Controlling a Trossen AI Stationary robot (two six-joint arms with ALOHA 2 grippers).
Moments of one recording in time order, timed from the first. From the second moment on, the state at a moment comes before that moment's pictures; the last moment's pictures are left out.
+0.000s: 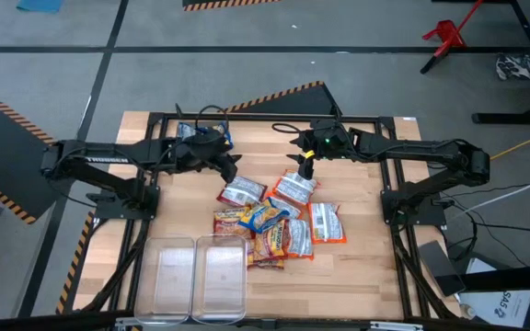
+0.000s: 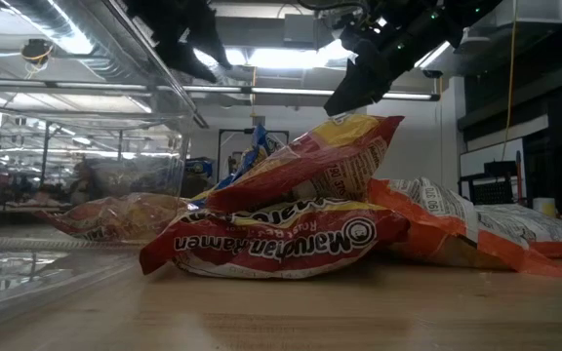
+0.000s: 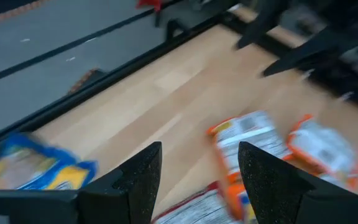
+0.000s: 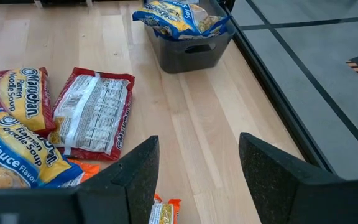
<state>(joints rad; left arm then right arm) 0.09 1.15 0.98 -0.40 -0.43 -0.50 -0.30 1.38 0.97 -0.18 0.01 -0.12</state>
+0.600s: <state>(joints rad) 0.02 1.14 0.84 0.01 -0.29 -0.35 -0.30 1.38 0.97 -0.18 0.01 -0.08</state>
